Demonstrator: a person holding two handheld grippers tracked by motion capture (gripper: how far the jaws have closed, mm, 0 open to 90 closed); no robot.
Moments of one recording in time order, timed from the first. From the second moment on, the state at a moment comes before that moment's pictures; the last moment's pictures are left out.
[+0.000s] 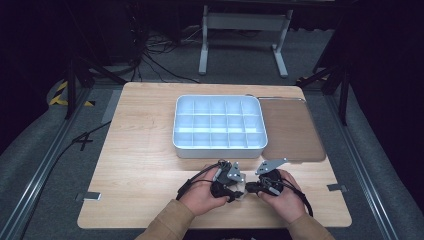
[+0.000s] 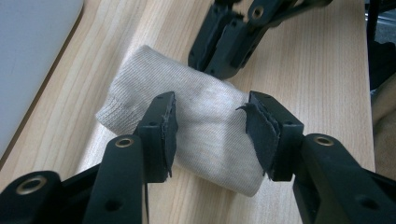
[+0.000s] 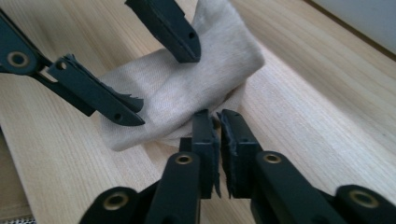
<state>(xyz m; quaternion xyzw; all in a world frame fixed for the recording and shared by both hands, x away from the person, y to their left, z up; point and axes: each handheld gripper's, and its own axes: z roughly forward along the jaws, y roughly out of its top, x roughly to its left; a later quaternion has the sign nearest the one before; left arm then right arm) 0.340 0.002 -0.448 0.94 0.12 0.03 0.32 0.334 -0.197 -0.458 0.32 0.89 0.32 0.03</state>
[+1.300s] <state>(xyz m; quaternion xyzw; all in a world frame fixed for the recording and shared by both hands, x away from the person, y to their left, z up) 0.335 0.013 -0.455 0.93 0.14 0.03 0.34 0.347 -0.185 -0.462 0.38 0.85 0.35 -0.01</state>
